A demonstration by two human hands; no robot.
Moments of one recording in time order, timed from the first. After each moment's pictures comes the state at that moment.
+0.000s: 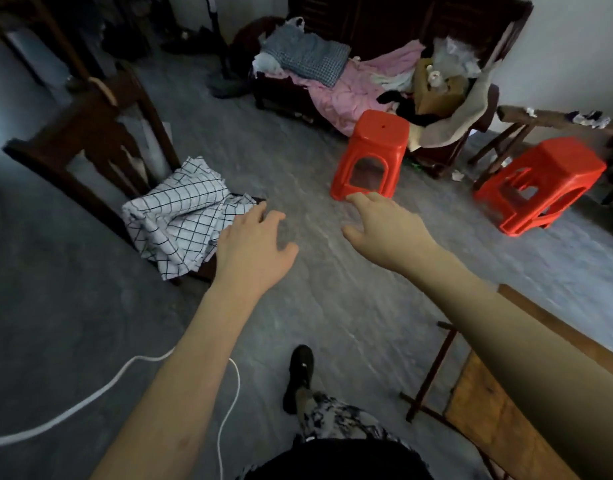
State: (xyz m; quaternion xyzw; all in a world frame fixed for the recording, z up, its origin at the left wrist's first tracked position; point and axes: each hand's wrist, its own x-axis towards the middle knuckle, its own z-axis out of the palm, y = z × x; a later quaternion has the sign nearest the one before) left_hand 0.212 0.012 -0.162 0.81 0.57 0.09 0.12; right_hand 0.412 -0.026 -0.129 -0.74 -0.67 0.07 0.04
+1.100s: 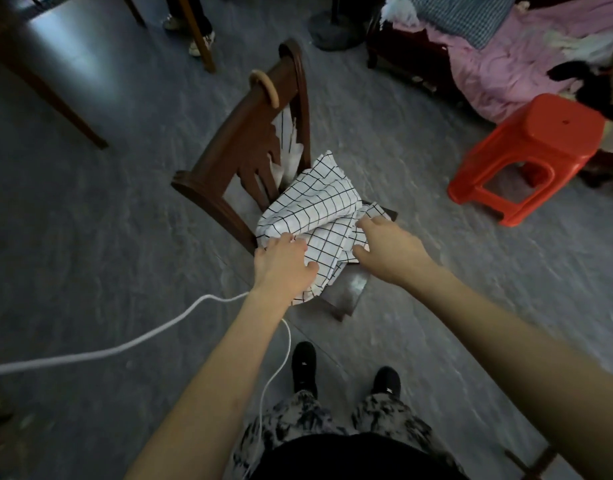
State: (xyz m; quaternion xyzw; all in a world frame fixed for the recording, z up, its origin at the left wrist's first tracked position) left_hand -0.049 0.311 -0.279 0.74 0.64 -0.06 0.19; right_hand 0.140 0.311 -0.253 -0.68 -0.71 0.20 -0.04
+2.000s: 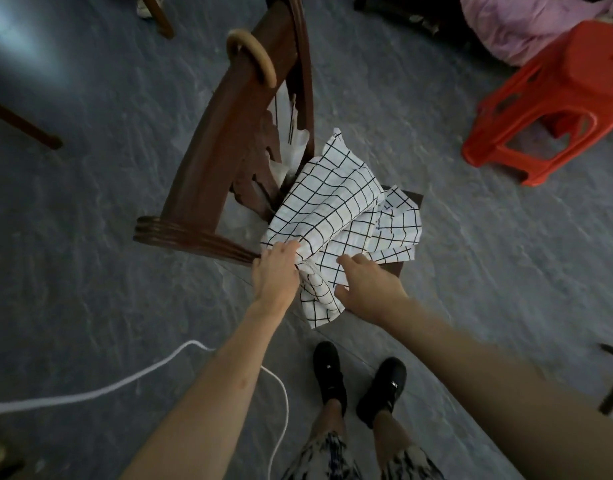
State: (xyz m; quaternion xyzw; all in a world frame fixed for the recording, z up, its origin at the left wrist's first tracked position) left_hand -0.106 0.416 -0.439 0.75 0.63 -0.05 0.18; right_hand 0.060 0.367 -0.387 -0.69 -0.65 0.31 -0.07
